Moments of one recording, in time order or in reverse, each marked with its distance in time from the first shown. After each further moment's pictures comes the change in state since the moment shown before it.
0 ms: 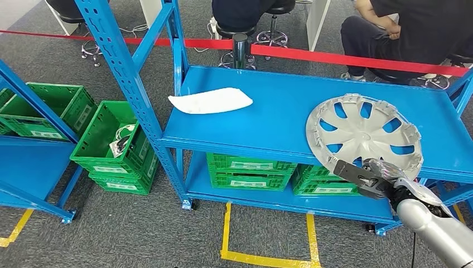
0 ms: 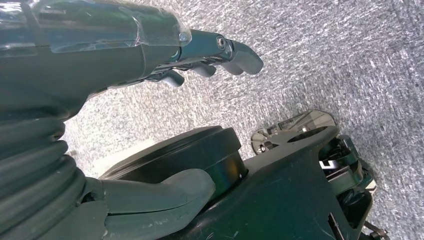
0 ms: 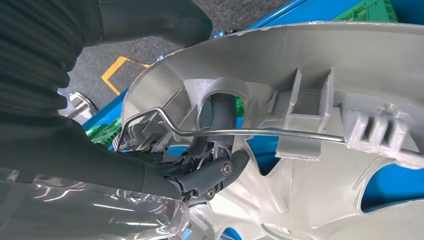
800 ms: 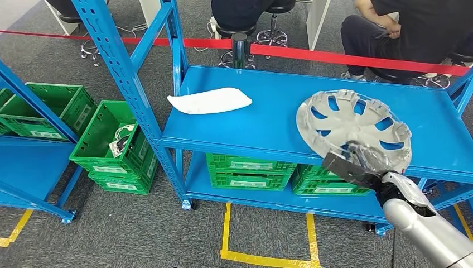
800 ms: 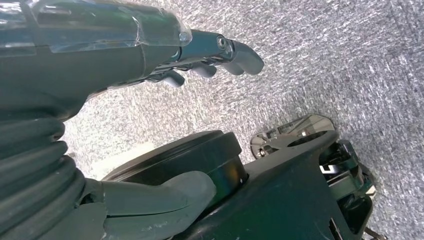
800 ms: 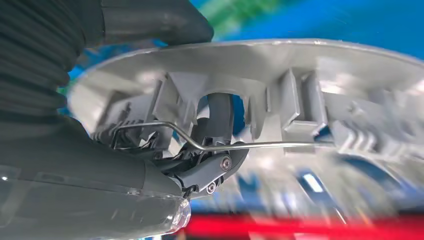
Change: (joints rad) left arm 0.004 0.002 -0.012 0.000 0.010 0.019 -0.011; right arm -0.001 0.067 -0.013 -0.085 0.089 -0.257 -0.172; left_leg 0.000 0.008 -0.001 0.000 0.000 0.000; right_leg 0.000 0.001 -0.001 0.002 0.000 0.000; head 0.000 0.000
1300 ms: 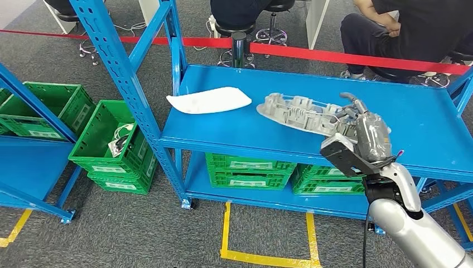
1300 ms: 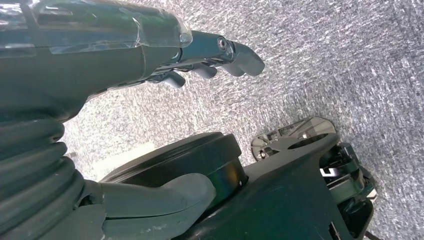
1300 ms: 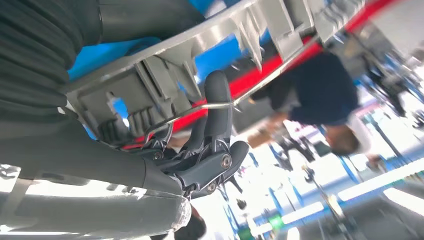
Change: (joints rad) left arm 0.001 -0.003 -0.001 0.000 0.005 0.019 0.000; right arm 0.051 0.106 -0.130 -0.306 0.083 -0.299 -0.129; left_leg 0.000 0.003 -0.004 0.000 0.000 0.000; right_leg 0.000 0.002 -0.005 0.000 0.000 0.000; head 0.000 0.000
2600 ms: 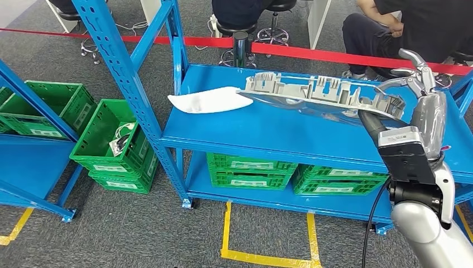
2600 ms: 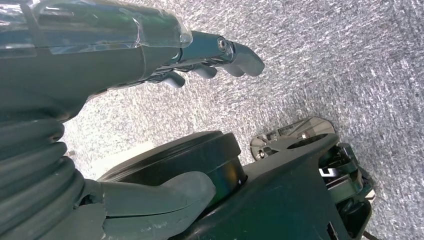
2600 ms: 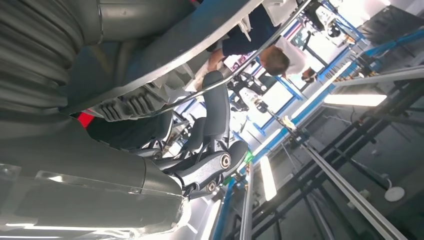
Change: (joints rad) left arm 0.000 -0.005 -0.001 0.000 0.000 0.008 -0.003; right arm 0.043 0.051 -0.201 -0.264 -0.013 -0.102 -0.039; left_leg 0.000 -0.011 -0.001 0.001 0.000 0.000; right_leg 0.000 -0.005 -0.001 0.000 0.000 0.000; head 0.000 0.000
